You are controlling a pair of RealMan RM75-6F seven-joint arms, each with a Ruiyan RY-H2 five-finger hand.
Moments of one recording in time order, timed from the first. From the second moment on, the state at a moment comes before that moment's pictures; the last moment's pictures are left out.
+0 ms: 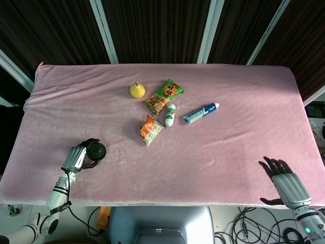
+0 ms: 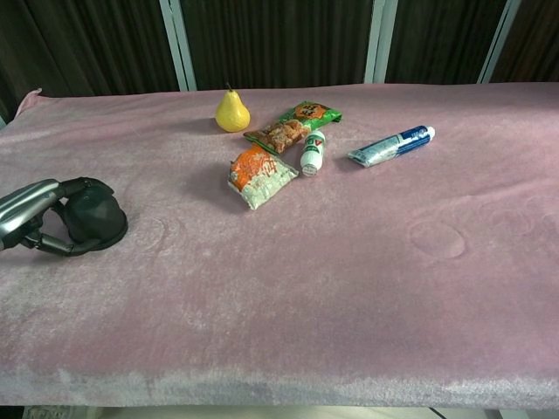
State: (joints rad) left arm -0.50 -1.75 -0.05 -0.81 1.43 1.06 -0.41; right arm 0.17 -0.92 -0.08 -1.80 -1.50 1.17 -0.18
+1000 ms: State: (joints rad) left arm -0.51 -1.53 -0.08 -1.16 1.37 0.99 -0.21; right arm 0.19 -0.91 -0.09 -1.80 -1.50 1.14 -0.17
